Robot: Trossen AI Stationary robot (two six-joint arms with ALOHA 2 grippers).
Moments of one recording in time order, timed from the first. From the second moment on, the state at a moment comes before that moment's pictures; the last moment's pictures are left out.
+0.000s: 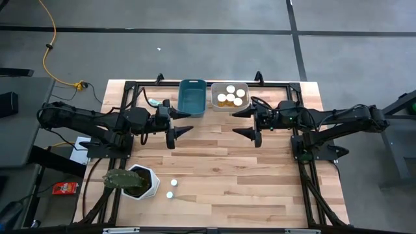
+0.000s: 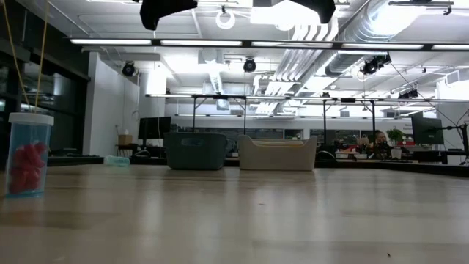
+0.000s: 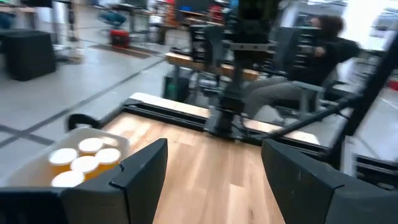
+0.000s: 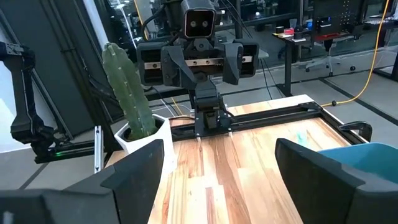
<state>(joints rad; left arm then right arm) 0.03 1.00 0.72 0.19 -0.28 -0.18 0.01 1.02 0.81 0.13 0.01 0.16</state>
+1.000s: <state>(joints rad) 0.84 1.57 1.00 -1.00 -0.16 -0.16 0.01 1.02 0.81 0.11 0.05 0.24</state>
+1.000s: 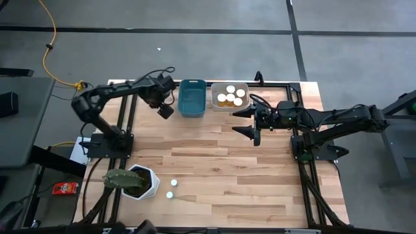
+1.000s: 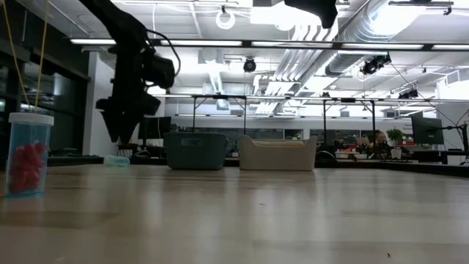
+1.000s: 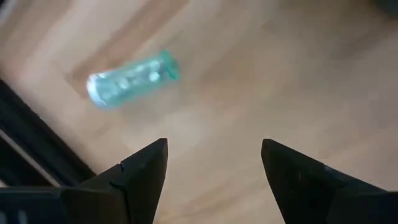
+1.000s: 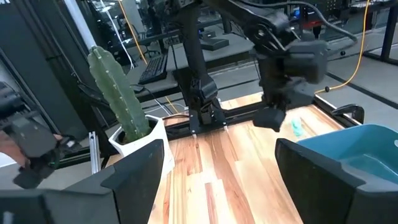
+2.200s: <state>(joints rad) 0.90 2.01 1.23 -1.11 -0.37 0.42 0.01 1.02 0.81 0.11 0.10 0.34</state>
